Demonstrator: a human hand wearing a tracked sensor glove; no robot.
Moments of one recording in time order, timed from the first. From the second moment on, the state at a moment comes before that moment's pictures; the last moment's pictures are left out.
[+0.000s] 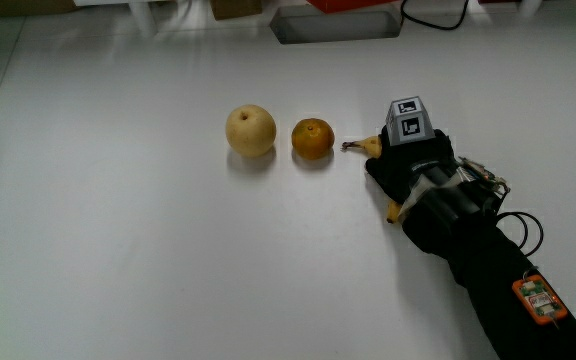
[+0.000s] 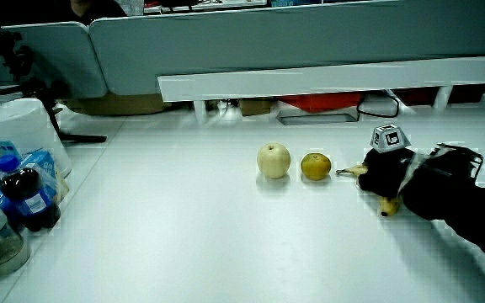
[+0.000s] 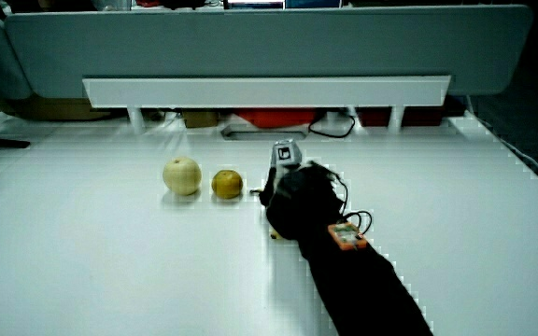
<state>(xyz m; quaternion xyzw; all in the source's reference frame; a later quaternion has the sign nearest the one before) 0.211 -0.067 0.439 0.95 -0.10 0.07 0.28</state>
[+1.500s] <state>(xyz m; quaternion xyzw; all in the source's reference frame) 0.130 -0.093 0.558 0.91 -0.07 -0.15 0.37</state>
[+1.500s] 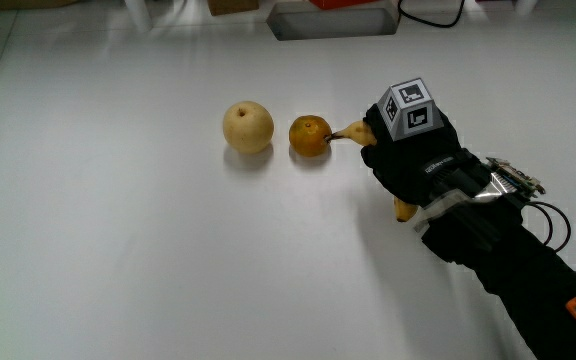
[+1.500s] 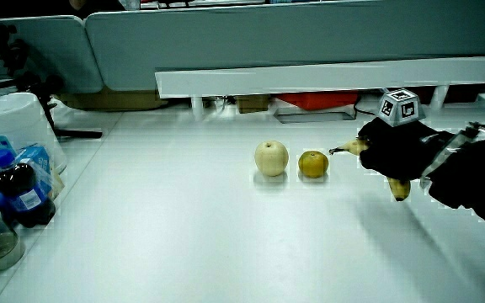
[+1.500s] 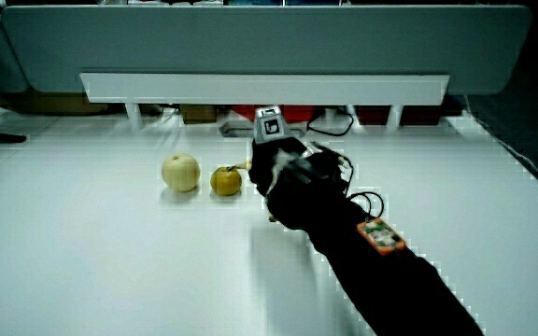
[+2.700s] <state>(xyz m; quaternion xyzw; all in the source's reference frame) 0.121 -0.097 0.478 0.95 -0.12 -0.07 0.28</state>
